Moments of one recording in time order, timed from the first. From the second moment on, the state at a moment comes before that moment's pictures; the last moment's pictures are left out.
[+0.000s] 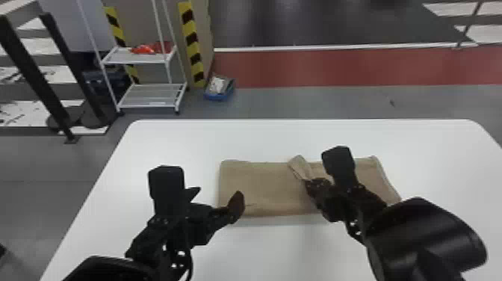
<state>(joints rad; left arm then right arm) 0.31 0.00 -0.06 -2.16 0.08 0.73 -0.11 -0.12 -0.10 0.32 -1.64 0.06 0.75 0.15</state>
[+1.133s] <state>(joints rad) 0.29 0.00 -0.08 -2.11 0.08 0.73 -0.11 0.14 -0.13 0.06 -1.87 -0.07 0.69 0.15</state>
